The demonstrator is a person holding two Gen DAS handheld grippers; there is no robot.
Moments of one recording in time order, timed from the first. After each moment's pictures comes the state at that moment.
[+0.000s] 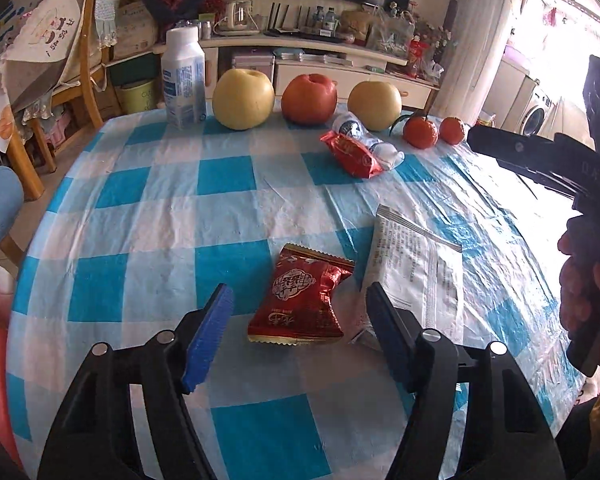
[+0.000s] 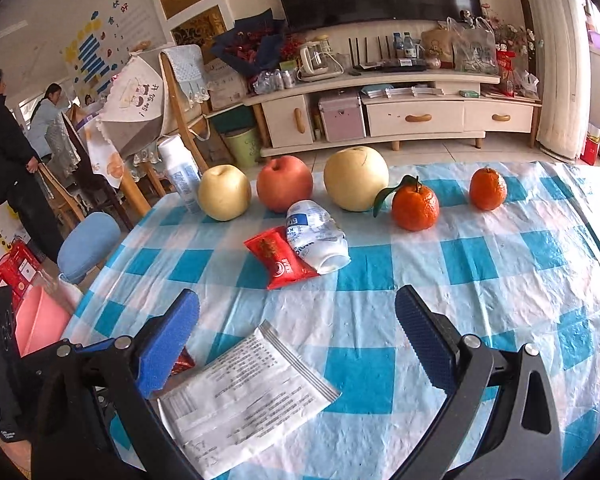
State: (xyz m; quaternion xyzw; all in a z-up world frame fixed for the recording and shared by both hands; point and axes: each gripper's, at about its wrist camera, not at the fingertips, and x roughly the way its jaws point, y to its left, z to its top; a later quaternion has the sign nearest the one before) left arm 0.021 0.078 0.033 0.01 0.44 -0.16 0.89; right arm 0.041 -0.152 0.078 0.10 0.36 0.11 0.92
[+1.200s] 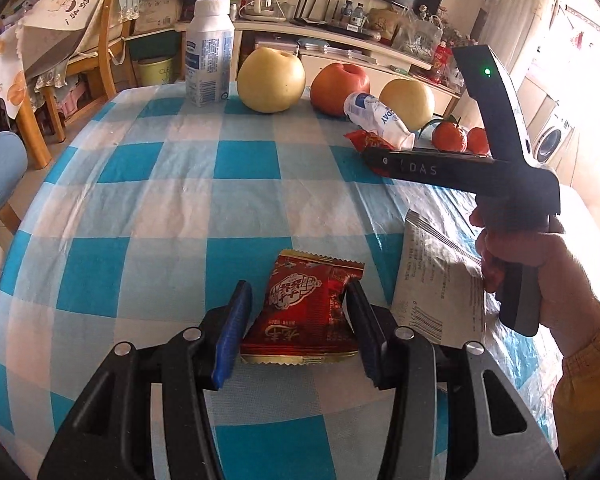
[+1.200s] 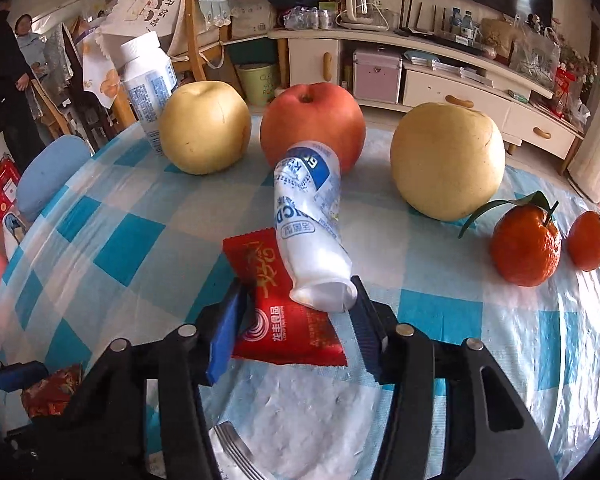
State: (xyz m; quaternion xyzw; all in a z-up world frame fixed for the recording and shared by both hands) left arm 0.036 0.089 0.022 -0.03 0.45 -0.13 0.88; right arm 0.154 -0.089 0.007 -0.02 0.43 0.15 0.89
